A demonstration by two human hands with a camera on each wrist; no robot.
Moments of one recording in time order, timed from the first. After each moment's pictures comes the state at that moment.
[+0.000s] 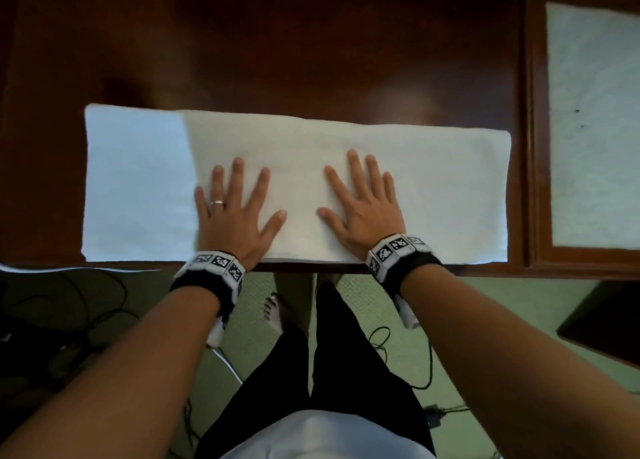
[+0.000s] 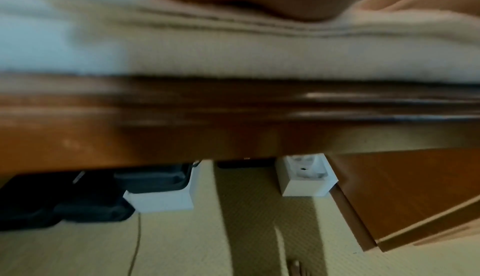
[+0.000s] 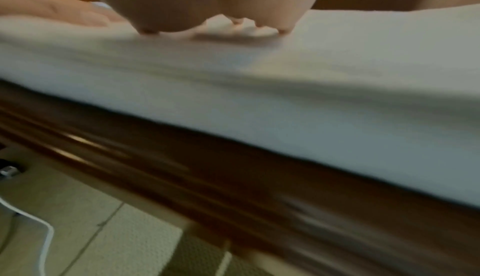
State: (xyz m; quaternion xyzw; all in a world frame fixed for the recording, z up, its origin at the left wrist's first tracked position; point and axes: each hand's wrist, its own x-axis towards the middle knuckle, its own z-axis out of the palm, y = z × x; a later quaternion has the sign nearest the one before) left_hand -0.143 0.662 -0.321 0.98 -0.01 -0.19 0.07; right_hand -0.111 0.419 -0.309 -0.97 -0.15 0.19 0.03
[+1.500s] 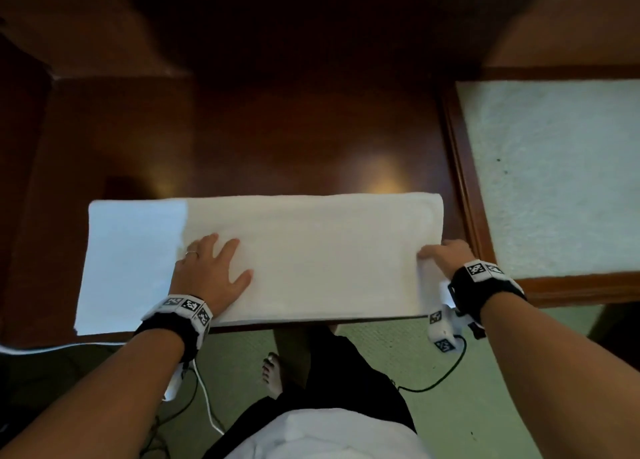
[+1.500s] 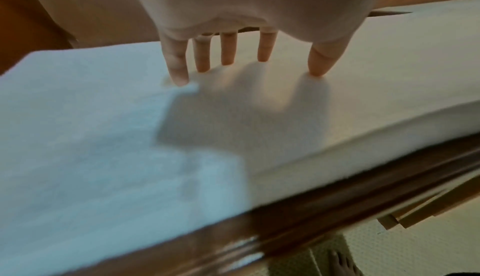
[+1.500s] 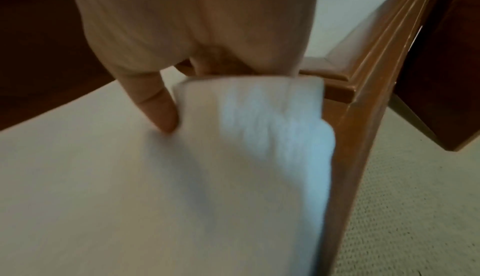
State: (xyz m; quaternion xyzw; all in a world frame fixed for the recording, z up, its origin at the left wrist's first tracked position) left_hand -0.113 0.652 -0.273 0.97 0.00 -0.25 0.02; right_hand -0.091 0.218 -0.282 -0.80 0.41 0.24 0.37
